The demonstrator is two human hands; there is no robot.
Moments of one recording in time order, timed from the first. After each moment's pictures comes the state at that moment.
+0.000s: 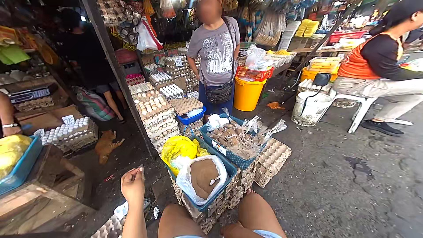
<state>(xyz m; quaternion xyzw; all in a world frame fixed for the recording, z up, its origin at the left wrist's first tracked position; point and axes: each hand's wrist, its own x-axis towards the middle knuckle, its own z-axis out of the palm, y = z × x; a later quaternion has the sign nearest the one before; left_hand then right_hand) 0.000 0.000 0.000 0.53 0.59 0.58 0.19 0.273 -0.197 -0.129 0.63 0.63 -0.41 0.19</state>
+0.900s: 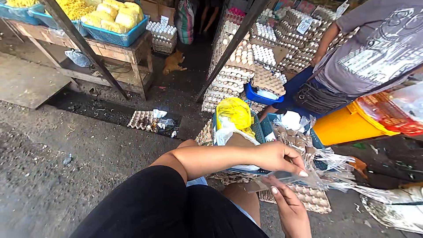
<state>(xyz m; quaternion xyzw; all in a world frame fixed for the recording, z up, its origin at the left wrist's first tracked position) 0.164 -0.104 0.096 0.78 0.09 0.32 0.53 0.345 -0.230 -0.001 0.48 0.64 -0.34 -0.50</state>
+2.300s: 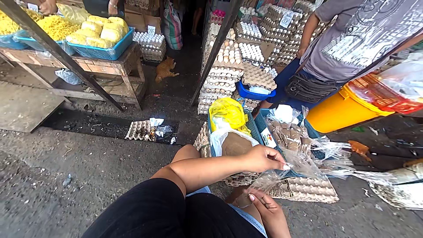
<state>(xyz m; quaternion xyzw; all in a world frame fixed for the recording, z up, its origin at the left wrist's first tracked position) 0.186 -0.106 0.052 0.69 0.19 0.32 0.63 0.320 -0.256 -0.045 0.54 0.51 -0.45 -0.50</state>
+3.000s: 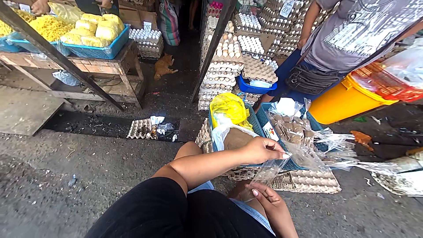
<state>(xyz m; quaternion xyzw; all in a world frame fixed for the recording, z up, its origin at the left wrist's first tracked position) 0.179 -0.102 0.052 0.66 0.20 0.34 0.64 0.320 -0.254 -0.048 0.50 0.52 -0.47 -0.51</state>
